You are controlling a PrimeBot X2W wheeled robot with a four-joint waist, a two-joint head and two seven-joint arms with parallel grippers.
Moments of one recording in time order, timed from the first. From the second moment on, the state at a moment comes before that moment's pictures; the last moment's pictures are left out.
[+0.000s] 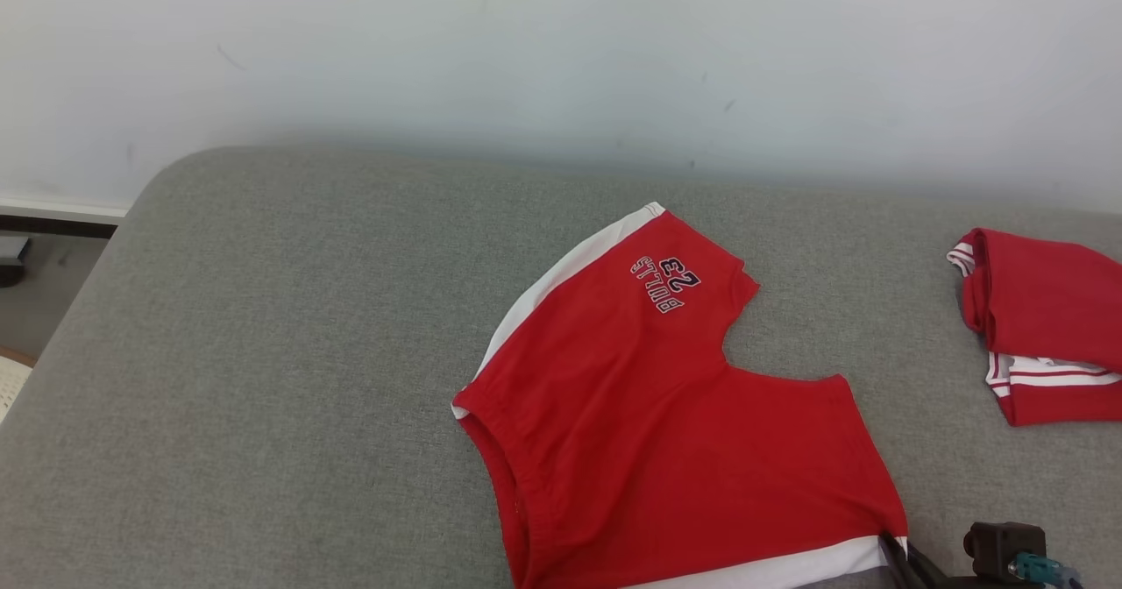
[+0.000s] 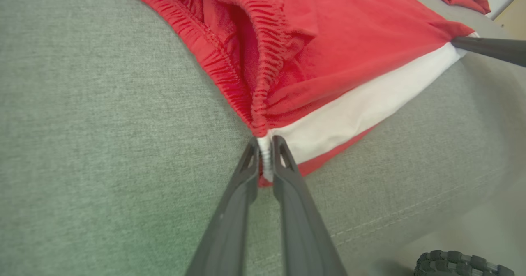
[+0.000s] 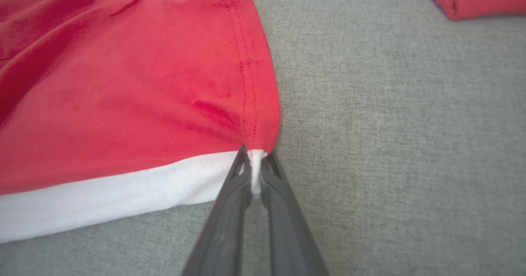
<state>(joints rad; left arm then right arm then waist) -0.17 0.22 -0.85 0.55 -0.62 0.01 -0.26 -0.06 -0.28 0.15 0.53 0.44 0.13 0.01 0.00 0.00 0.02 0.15</state>
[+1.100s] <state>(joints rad) -0.06 0.27 -0.72 0.32 -0.68 -0.02 -0.25 0.06 -0.27 0.07 0.29 0.52 0.13 0.04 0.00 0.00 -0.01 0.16</state>
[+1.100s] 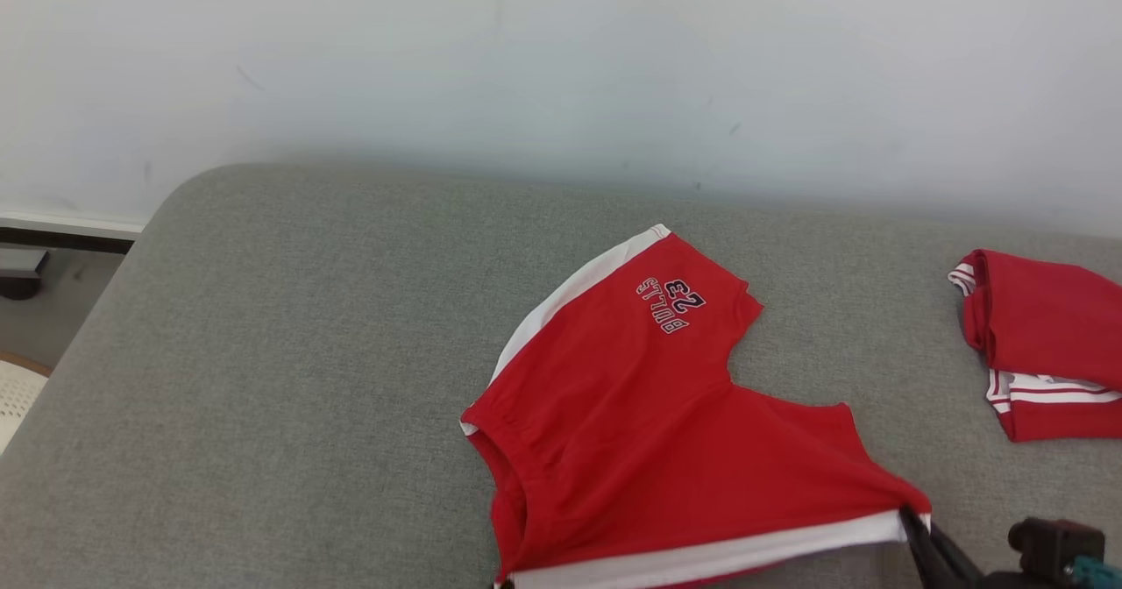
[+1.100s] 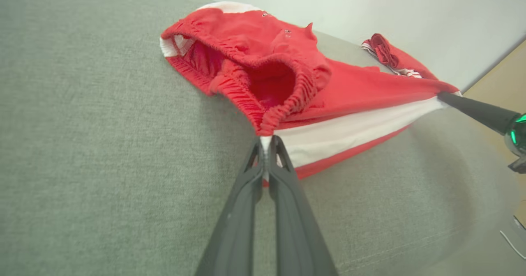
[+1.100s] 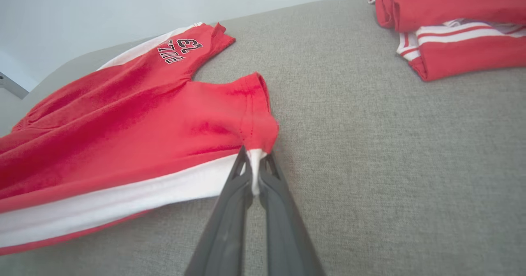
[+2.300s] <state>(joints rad) -0.64 0.16 -0.69 0.51 -0.97 -0.13 -0.24 -1.03 -0.29 0.30 0.98 0.47 0.13 0.08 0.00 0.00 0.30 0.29</state>
